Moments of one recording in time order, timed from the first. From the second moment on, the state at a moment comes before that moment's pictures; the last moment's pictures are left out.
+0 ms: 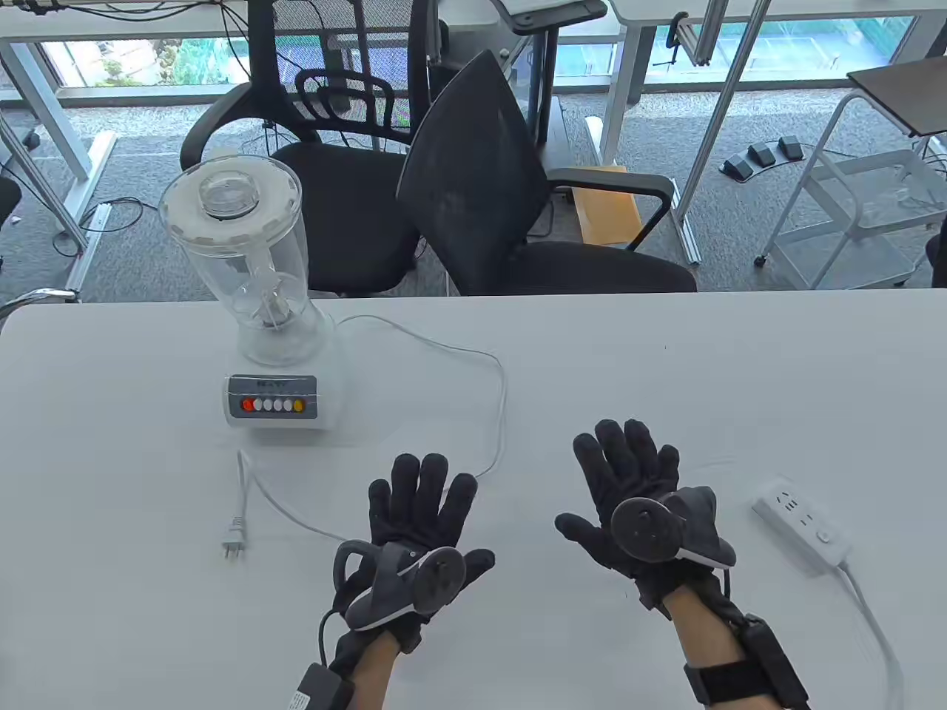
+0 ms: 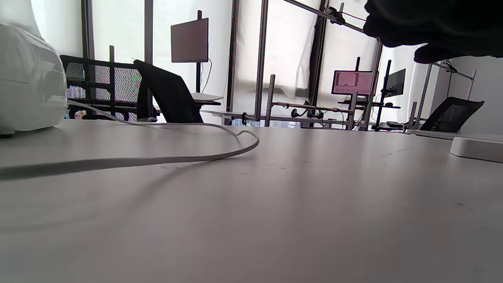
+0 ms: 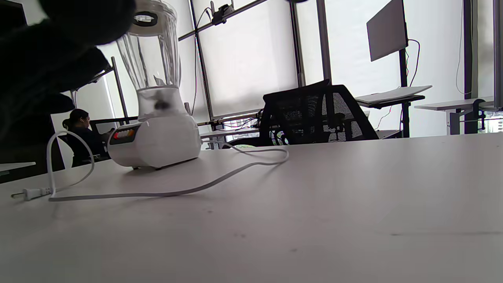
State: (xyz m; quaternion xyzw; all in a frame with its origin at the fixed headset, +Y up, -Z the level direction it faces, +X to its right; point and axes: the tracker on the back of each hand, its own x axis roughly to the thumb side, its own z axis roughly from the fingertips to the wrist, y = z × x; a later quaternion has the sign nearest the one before) left_hand -0.103 -0.726 -0.247 0.04 -0.20 0.04 0.98; right_hand 0.174 -0.701 -0.287 0.26 -0.04 0.96 0.11
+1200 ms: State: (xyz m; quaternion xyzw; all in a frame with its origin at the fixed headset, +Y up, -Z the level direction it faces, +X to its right) left_hand -0.097 -0.727 -0.246 0.02 -0.22 0.06 0.97; right_hand 0.379 -0.751 -0.295 -0.15 0.09 0.97 0.19
